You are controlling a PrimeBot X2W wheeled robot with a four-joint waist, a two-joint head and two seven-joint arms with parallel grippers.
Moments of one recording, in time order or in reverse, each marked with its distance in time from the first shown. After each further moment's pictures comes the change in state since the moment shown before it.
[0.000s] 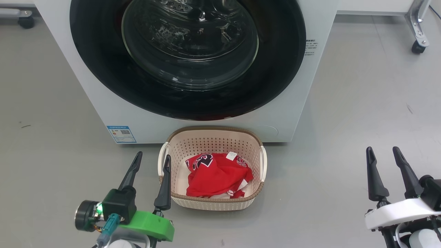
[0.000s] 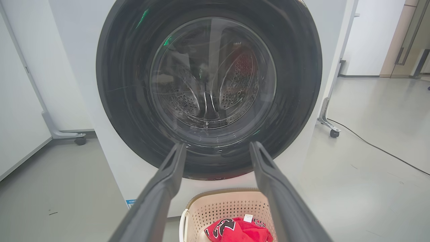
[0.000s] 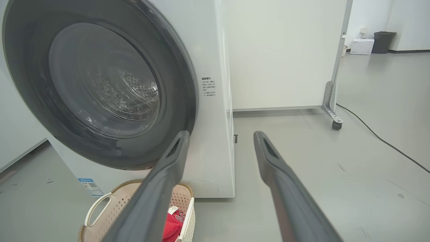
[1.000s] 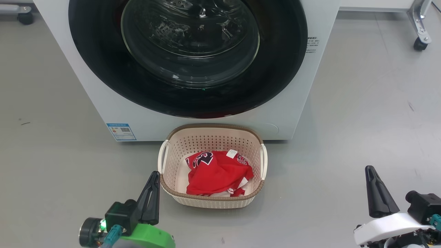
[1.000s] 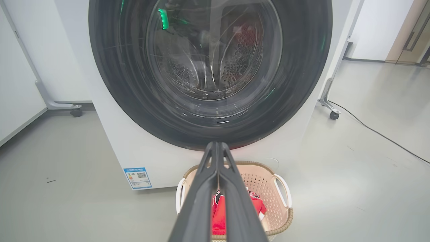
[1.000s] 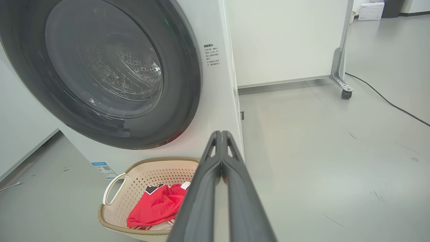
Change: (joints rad) left arm 0.050 -0.002 -0.011 0.047 -0.027 -0.001 0.003; right arm 0.056 0.059 0.013 0.025 0.016 0.002 0.005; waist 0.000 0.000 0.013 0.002
